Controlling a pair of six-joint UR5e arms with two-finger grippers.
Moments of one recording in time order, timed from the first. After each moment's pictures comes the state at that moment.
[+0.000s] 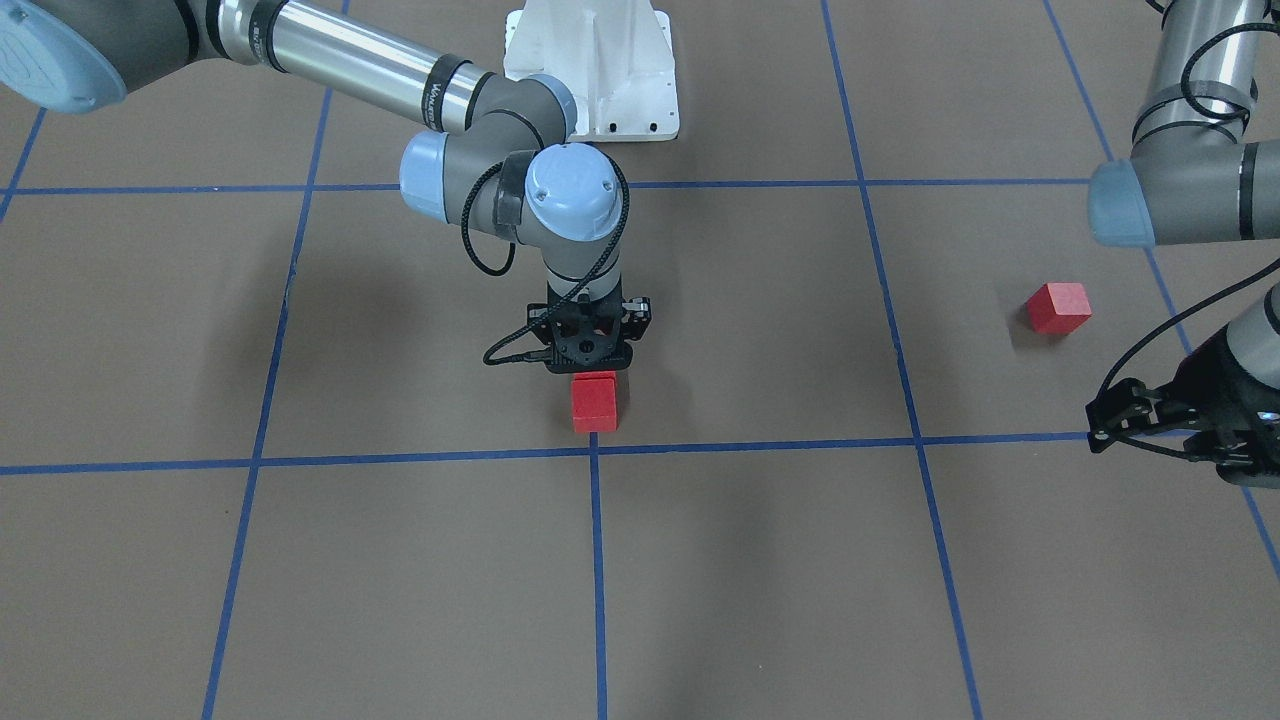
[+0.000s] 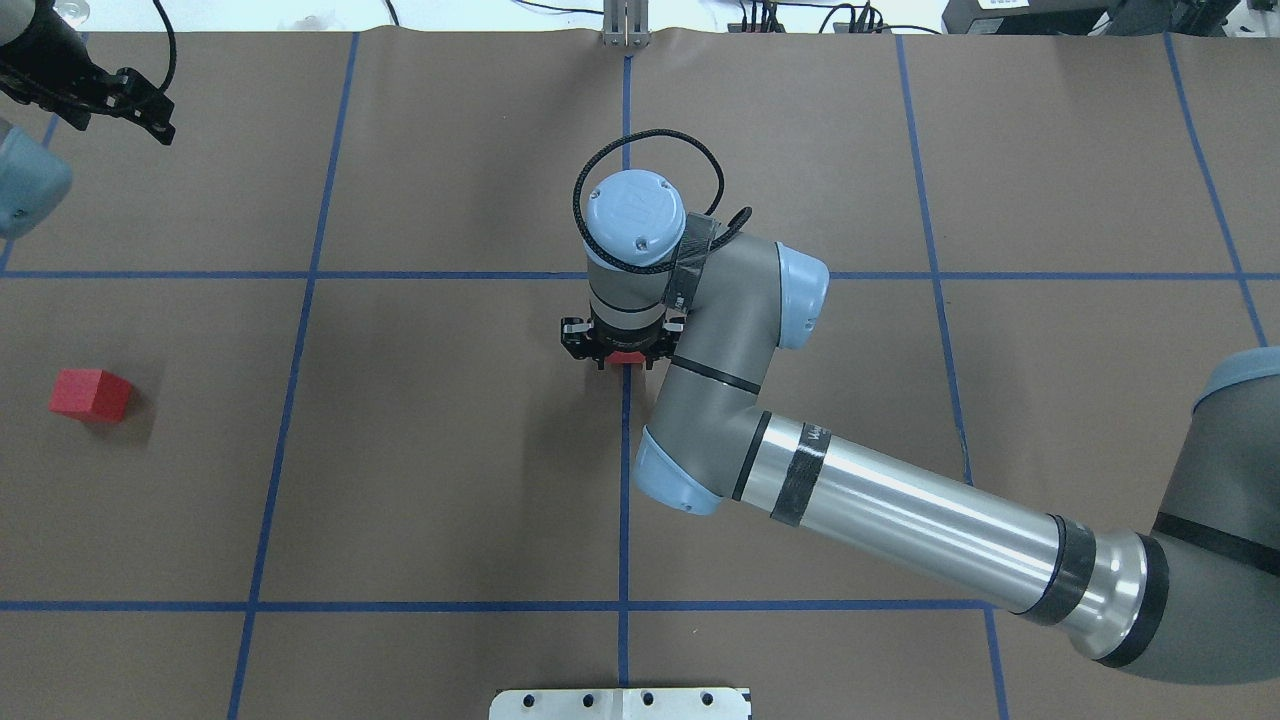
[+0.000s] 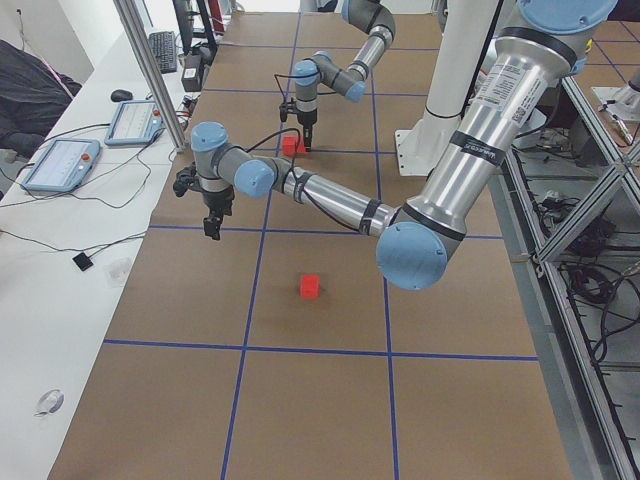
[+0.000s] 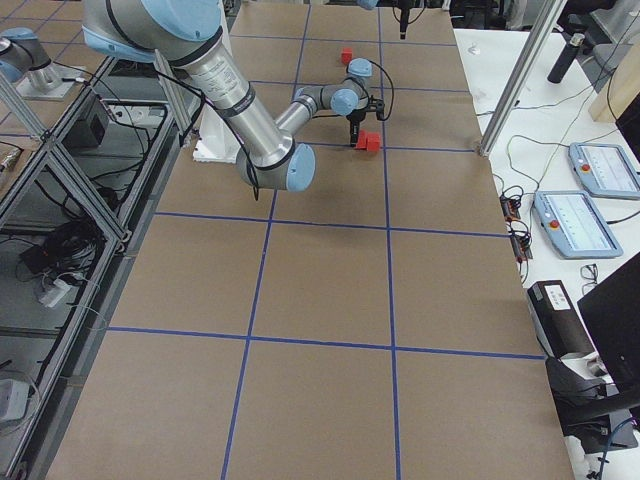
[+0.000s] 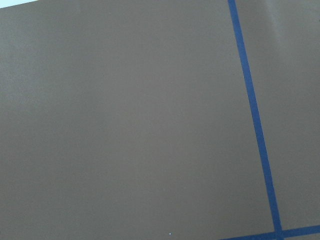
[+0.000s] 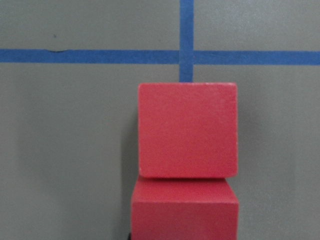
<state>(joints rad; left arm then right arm) -1.20 -2.03 -1.47 -1.69 -2.19 -0.41 0.53 -0.66 1.28 -1.44 1.94 1.18</state>
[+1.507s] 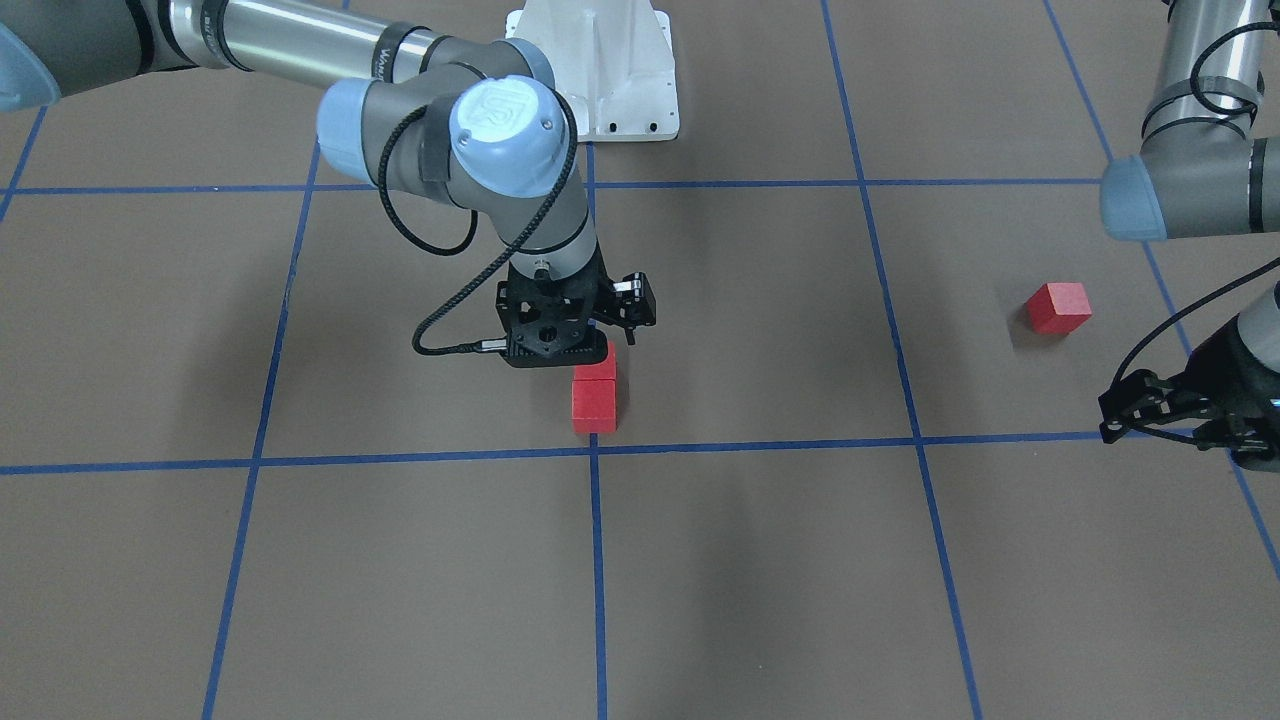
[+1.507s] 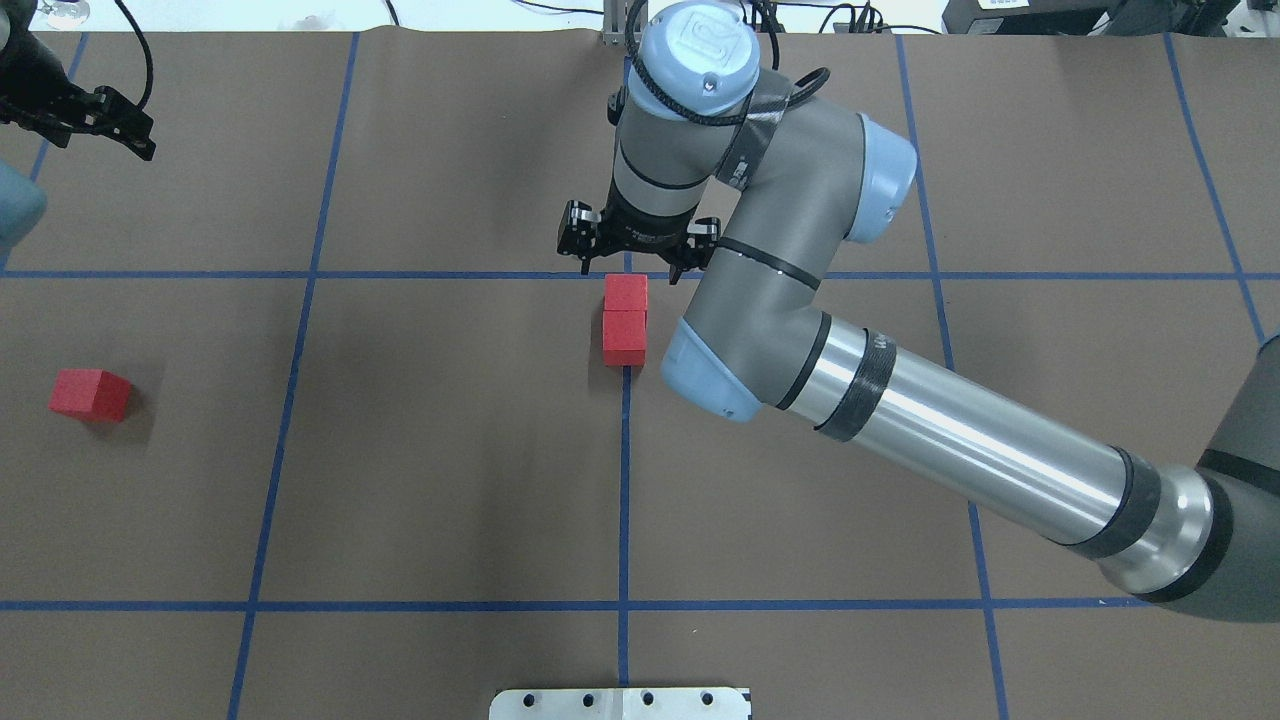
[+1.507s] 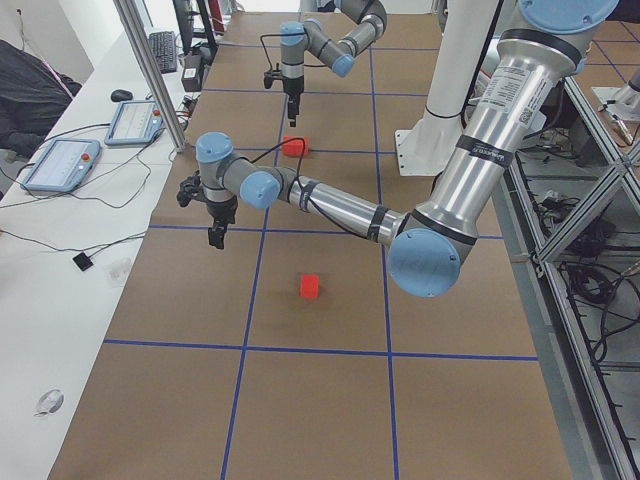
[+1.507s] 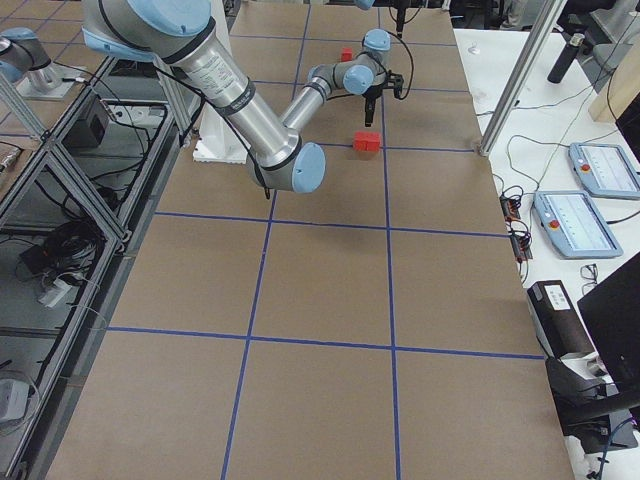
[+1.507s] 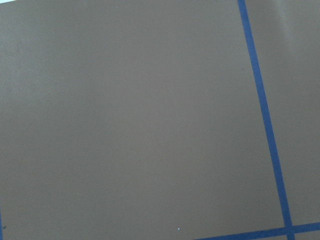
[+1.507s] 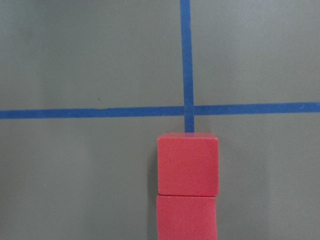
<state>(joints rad) -1.21 -1.95 -1.50 -1.76 -2.19 -0.46 0.69 -0.67 1.48 -1.55 2.06 1.19</state>
